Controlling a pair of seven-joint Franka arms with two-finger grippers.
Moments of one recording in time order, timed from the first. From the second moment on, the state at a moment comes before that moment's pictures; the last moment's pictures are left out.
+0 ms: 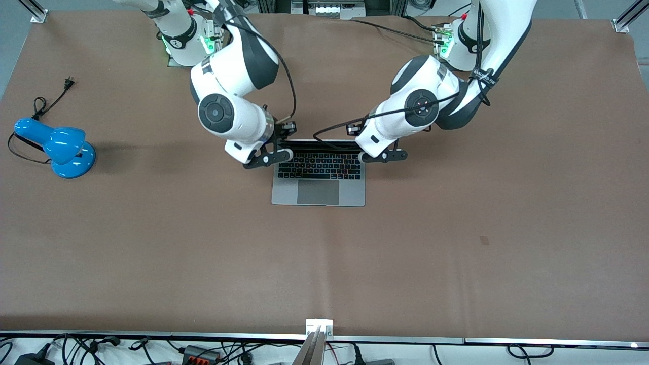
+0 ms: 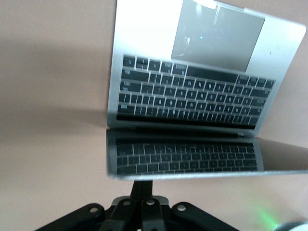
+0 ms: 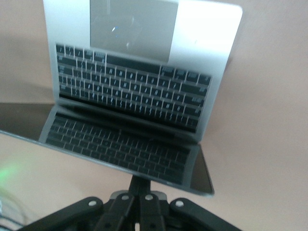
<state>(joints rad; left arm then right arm) -0.03 0.41 -0.64 -1.88 -0.19 2.12 -0.69 0.66 0.40 -0.09 -1.71 0.40 1.92 0.23</state>
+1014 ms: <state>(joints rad) -0.04 0.61 -0.60 -1.77 -0.07 2.20 -0.69 0.64 0.68 -0.11 -1.56 0.34 2.14 0.23</state>
